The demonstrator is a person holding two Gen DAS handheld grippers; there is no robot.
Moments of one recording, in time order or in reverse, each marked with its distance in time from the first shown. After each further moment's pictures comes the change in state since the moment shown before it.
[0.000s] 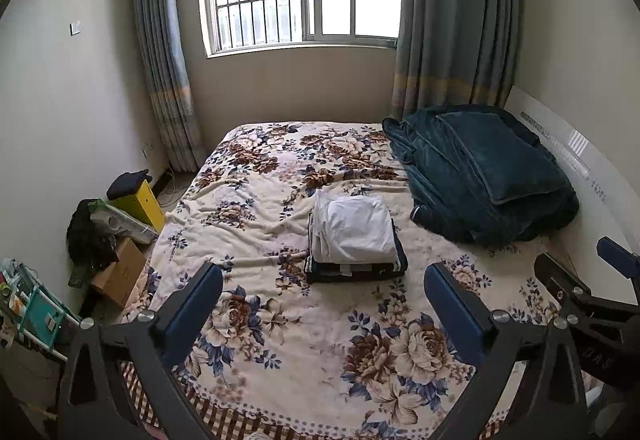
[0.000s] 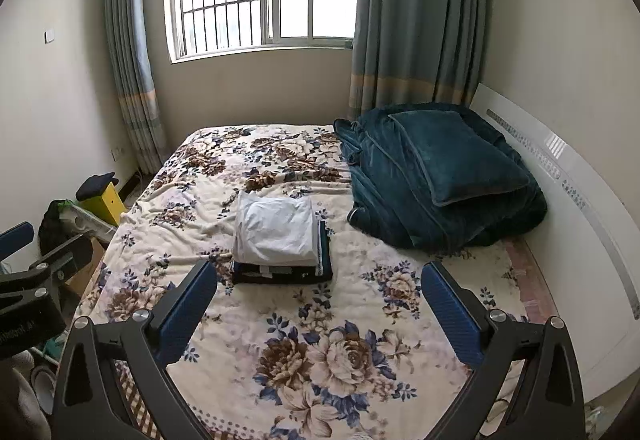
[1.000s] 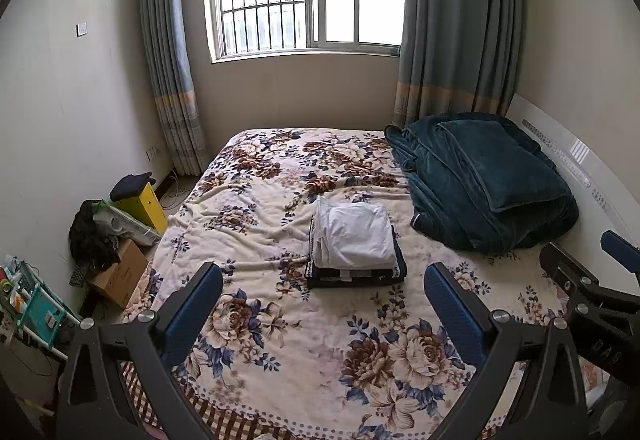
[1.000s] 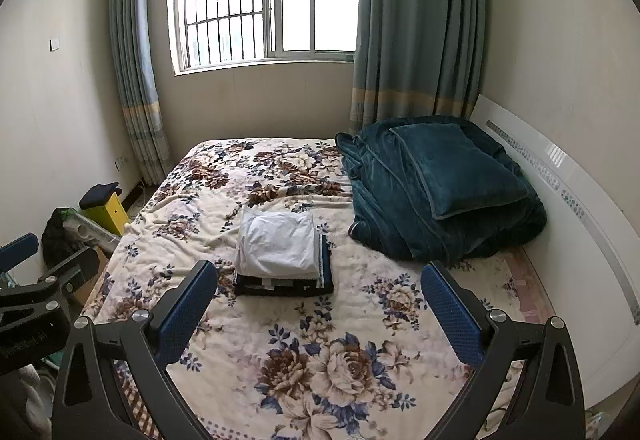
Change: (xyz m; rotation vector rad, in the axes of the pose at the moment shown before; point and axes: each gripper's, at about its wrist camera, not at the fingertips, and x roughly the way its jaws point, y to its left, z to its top) left arm -0.010 -0.006 0.005 -0.007 -0.021 0.011; right arm -0.004 -0.001 0.012 -0.005 -0.038 0.012
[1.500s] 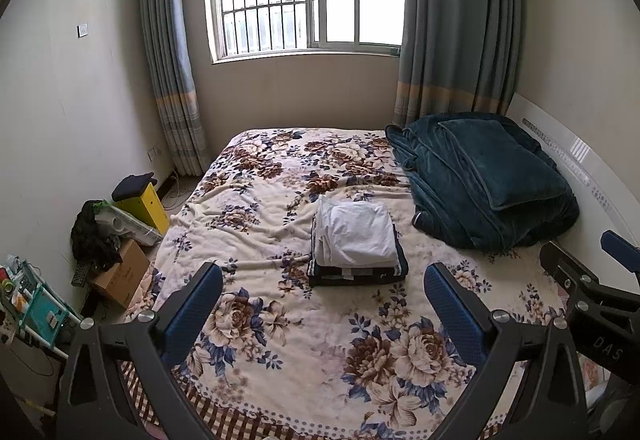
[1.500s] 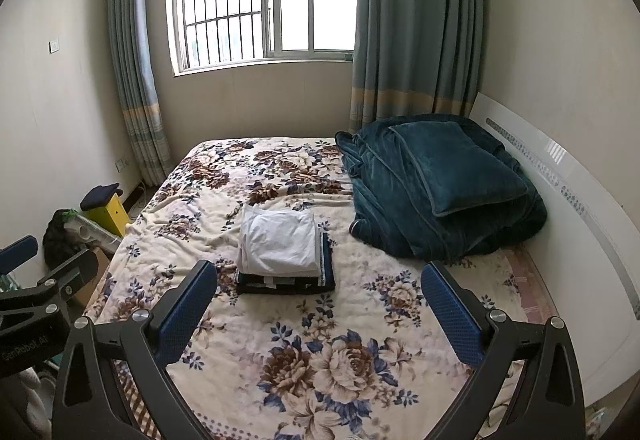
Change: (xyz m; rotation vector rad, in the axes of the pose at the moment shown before) left arm -0.007 0.003 -0.002 -0.007 -0.002 0.009; right arm -0.005 -0.001 -0.001 0.010 0.000 0.000
